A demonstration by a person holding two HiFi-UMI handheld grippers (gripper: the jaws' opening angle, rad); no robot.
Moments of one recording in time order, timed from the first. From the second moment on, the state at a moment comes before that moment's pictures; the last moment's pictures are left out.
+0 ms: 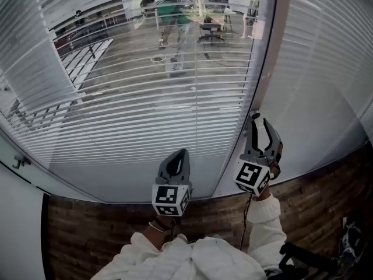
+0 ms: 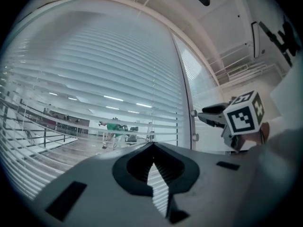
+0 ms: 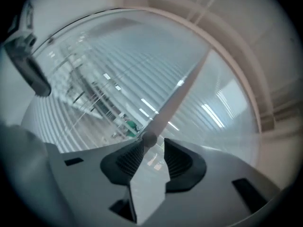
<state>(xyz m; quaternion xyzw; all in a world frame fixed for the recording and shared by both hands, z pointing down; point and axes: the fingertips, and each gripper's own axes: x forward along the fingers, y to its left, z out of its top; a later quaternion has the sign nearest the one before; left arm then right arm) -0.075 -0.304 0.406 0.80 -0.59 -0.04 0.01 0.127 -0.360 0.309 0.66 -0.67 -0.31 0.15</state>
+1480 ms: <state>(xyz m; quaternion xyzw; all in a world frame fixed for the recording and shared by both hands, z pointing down) -0.080 -0.275 0.417 0.80 -0.59 -0.04 0.04 0.032 -0.292 0.395 0.56 -0.83 0.00 -0.05</state>
